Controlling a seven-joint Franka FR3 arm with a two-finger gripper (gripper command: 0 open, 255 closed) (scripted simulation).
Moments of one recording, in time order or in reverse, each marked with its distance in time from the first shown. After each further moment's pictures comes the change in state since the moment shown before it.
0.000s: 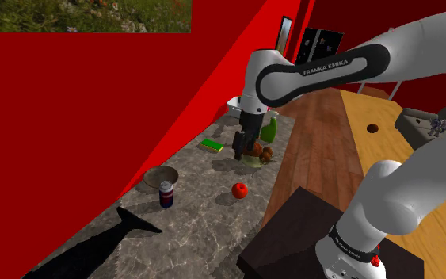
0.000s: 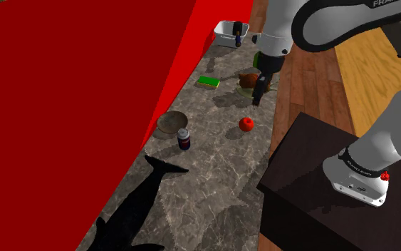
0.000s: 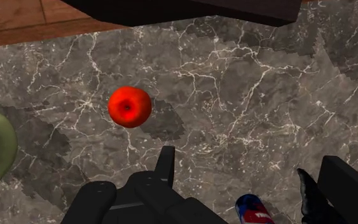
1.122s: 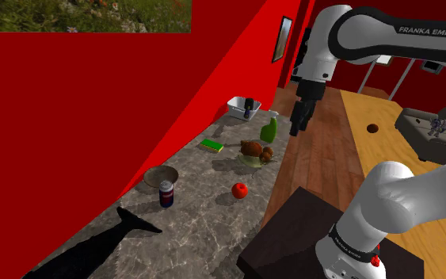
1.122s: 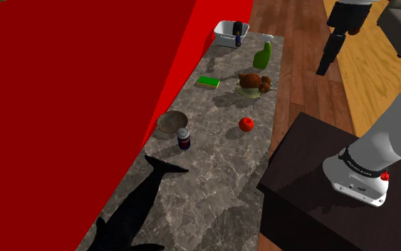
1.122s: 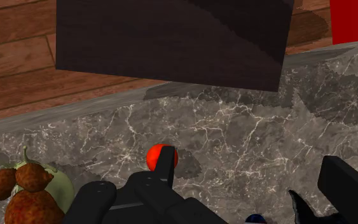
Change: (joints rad) arm -0.080 -0.449 -0.160 -0.011 -0.051 -0.490 -0.072
